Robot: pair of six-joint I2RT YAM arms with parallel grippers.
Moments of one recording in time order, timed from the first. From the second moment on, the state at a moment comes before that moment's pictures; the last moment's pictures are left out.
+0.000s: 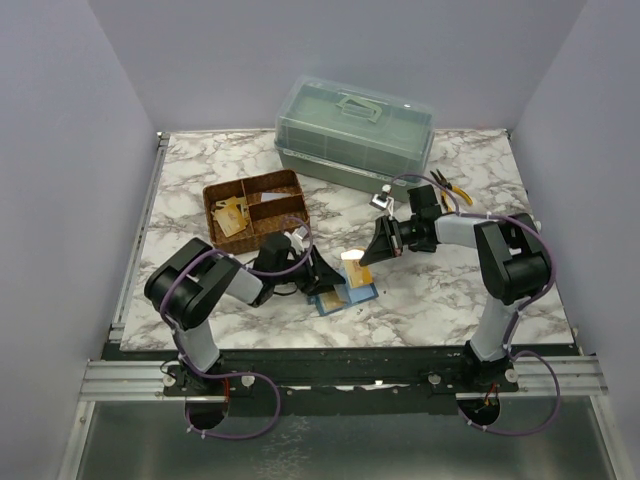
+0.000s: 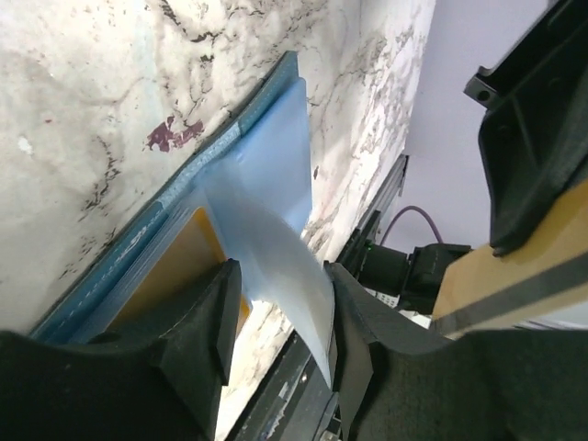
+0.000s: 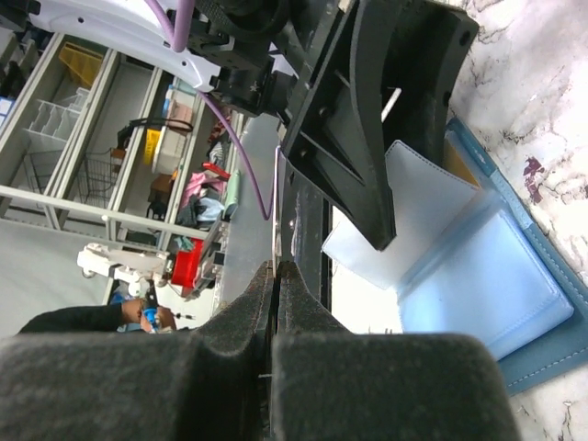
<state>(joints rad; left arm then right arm) -0.58 1.75 0.47 0.79 0.63 -1.16 0.28 1.87 0.96 -0.08 -1.52 0.12</state>
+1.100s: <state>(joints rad) -0.72 1.72 0.55 0.81 0.25 -1.25 0.28 1.80 0.98 -0.10 -1.53 0.12</state>
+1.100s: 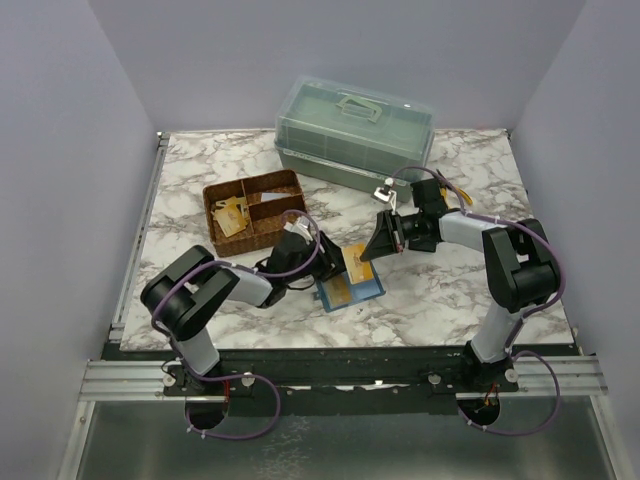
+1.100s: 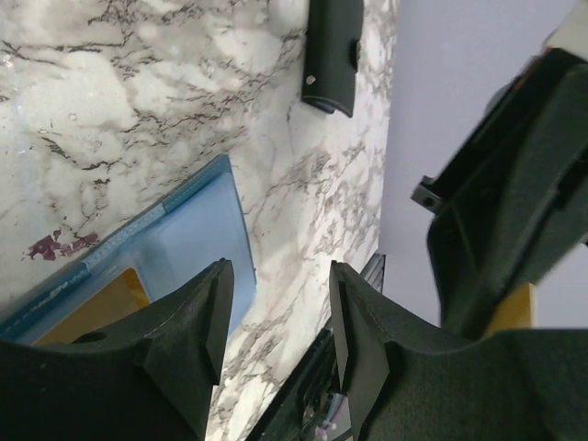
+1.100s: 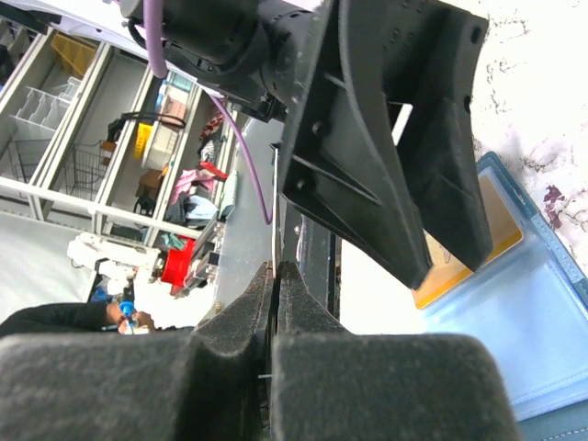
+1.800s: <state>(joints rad) -0.71 1.11 0.19 0.82 -0.05 -1.24 0.28 1.80 0.96 -0.03 -1.54 0.17</state>
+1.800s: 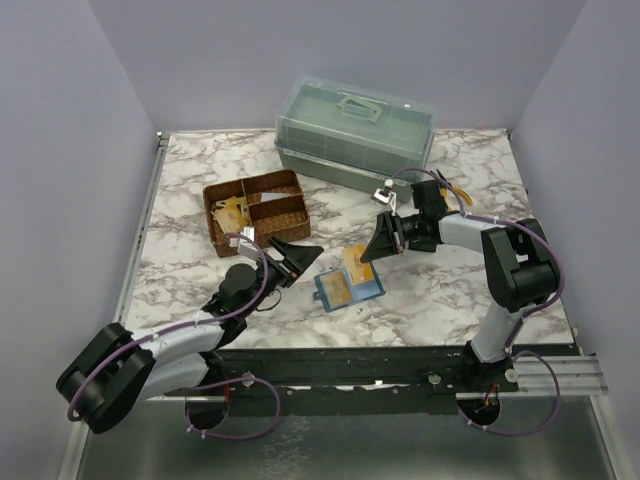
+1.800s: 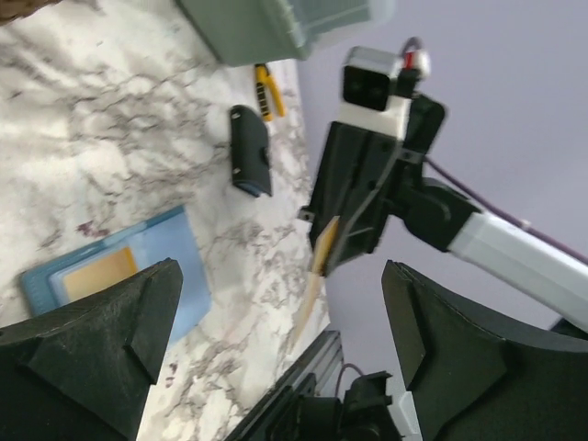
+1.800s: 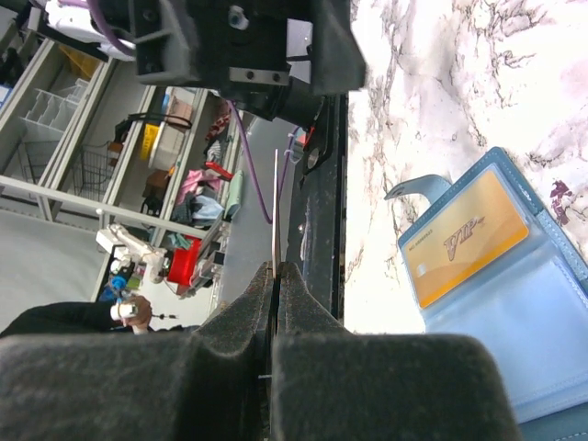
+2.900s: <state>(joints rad) -0.71 1.62 0.38 1.25 0.37 -1.25 0.31 1.85 0.93 0.09 -1.56 0.30</state>
